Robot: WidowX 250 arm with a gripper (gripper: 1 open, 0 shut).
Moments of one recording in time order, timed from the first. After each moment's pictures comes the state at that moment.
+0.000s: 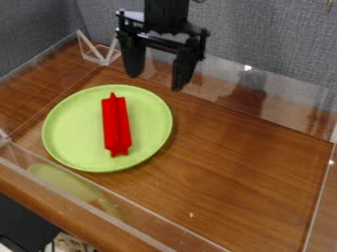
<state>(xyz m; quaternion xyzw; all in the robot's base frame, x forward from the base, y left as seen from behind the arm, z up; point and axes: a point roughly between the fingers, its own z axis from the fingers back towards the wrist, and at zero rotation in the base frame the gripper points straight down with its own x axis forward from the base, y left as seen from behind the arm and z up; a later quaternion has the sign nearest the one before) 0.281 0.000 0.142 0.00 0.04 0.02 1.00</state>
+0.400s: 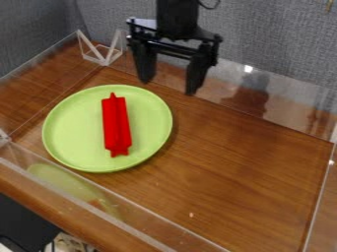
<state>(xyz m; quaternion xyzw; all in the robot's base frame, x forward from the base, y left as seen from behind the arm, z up) 0.292 -0.017 0.133 -0.01 0.03 0.01 1.00</state>
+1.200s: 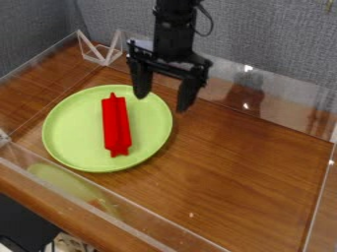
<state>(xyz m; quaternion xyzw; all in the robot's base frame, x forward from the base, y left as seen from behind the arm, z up) 0.296 0.011 0.120 0.01 0.04 0.02 1.00</state>
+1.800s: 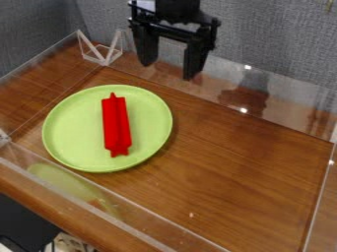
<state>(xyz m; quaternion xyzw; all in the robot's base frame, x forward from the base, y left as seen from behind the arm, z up) 0.295 -0.009 0.149 0.00 0.00 -0.04 1.00</state>
